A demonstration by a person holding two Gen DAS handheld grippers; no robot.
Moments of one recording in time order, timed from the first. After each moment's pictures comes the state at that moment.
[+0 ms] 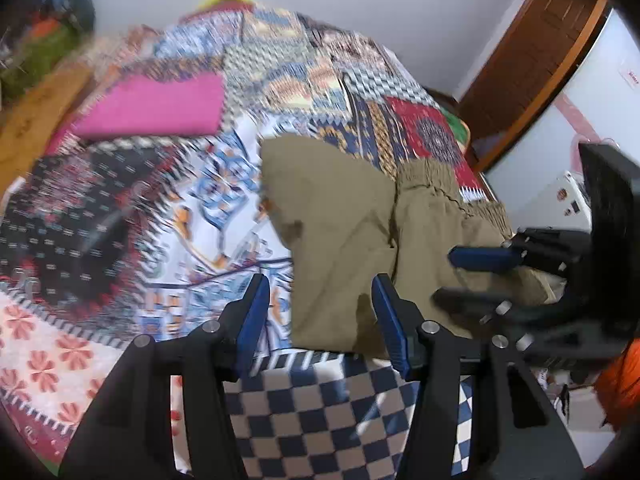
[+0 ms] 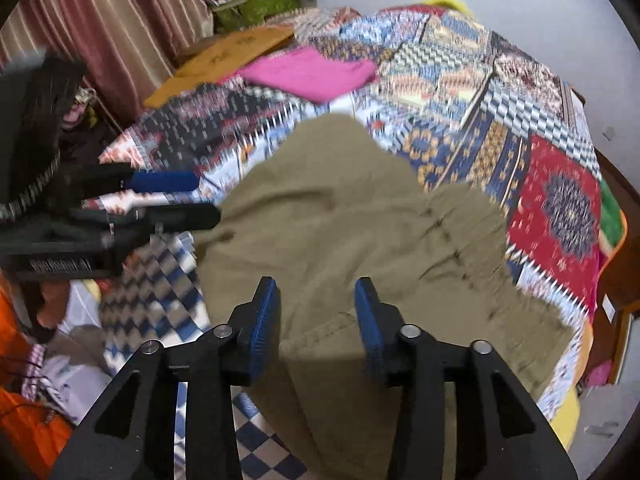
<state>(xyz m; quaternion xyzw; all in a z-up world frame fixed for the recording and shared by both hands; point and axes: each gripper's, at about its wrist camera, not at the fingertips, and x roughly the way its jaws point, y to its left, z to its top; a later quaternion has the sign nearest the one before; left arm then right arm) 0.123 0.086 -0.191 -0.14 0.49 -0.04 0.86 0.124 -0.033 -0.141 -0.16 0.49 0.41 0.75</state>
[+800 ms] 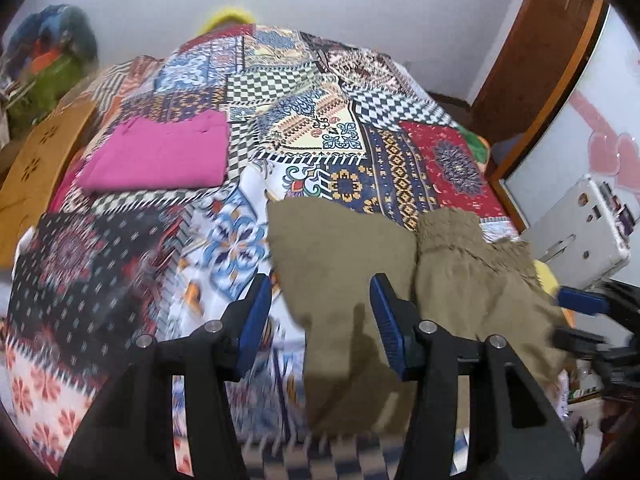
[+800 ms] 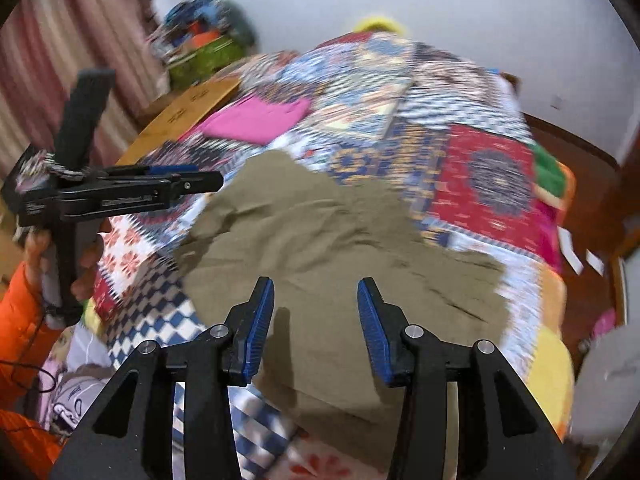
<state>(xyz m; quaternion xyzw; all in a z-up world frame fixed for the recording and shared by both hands) 0.183 0.088 -0.182 -0.09 0.47 0.00 0.88 0.117 -0.123 -0.094 -0.06 0.46 0.32 0.83</state>
